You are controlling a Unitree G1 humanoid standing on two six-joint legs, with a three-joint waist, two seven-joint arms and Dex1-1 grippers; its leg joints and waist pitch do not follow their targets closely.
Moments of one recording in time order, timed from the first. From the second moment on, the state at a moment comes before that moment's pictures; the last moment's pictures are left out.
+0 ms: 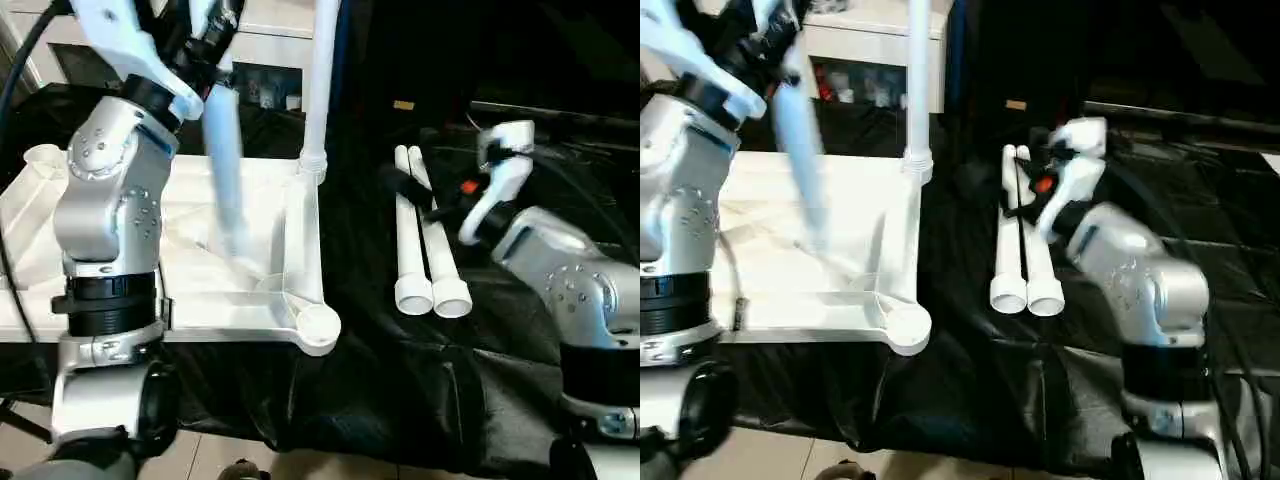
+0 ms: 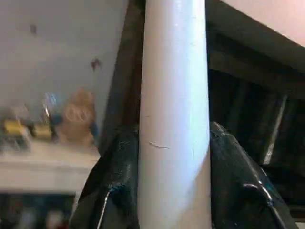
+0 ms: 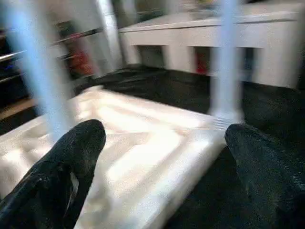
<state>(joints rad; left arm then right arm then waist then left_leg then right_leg) -0.82 0.20 0.28 0.04 -0.48 0.39 -0.32 -0.55 -0.34 -0.07 -0.13 0.63 0.79 0.52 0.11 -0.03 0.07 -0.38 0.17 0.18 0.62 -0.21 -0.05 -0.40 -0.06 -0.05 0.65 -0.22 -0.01</state>
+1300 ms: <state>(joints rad) -0.80 0.08 0.30 -0.13 -1.03 0.78 -0.39 -0.53 -0.48 0.21 -0.18 0.66 0.92 0.89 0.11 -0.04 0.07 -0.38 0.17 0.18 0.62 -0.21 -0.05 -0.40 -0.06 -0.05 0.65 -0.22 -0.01</state>
